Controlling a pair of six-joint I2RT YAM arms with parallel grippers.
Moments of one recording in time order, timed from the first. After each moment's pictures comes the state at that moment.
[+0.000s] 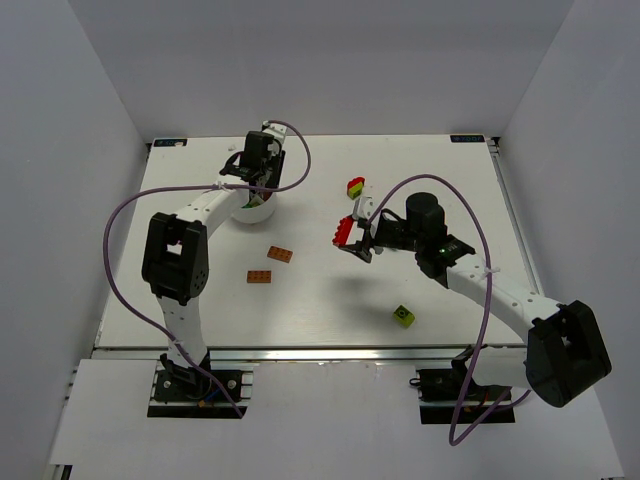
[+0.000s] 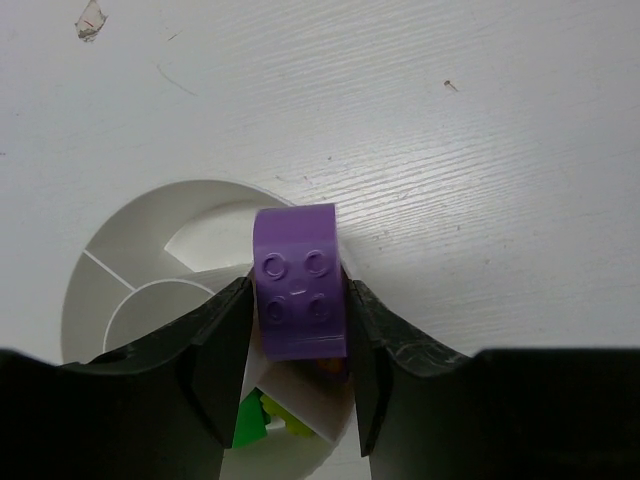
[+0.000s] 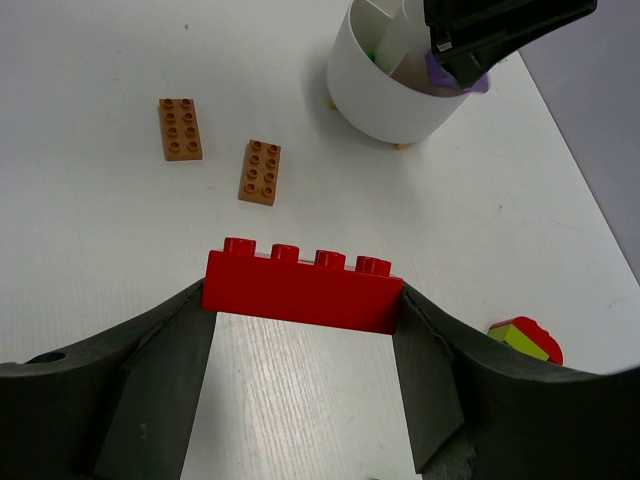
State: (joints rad) left arm -0.34 1.96 1.56 -0.24 -0.21 0.06; right arm 0.56 1.26 0.79 0.17 -0.68 -0.54
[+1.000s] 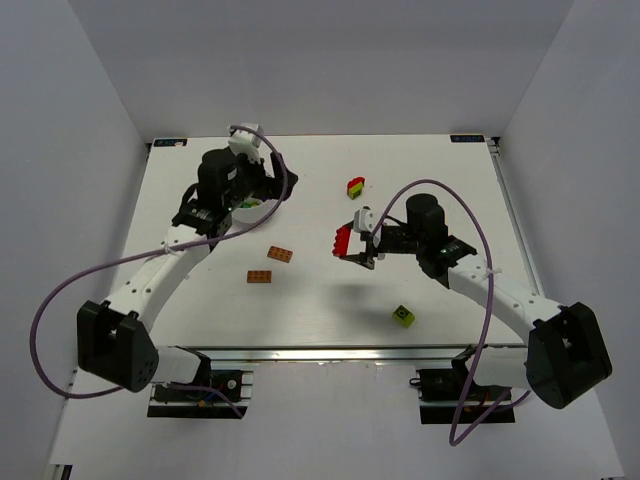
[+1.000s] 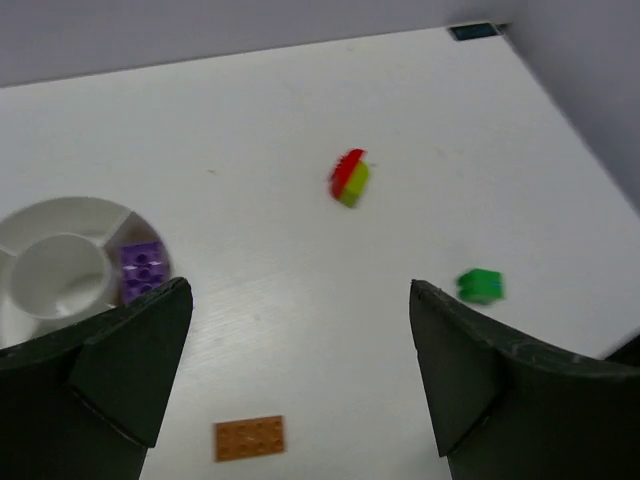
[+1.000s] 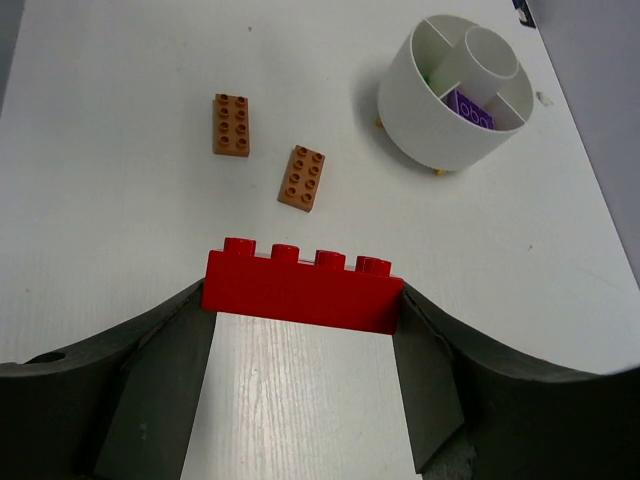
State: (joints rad) left arm -0.37 1.40 1.19 -0.07 0.10 -0.17; right arm 0.55 1.25 0.79 0.11 -0.81 -0.64
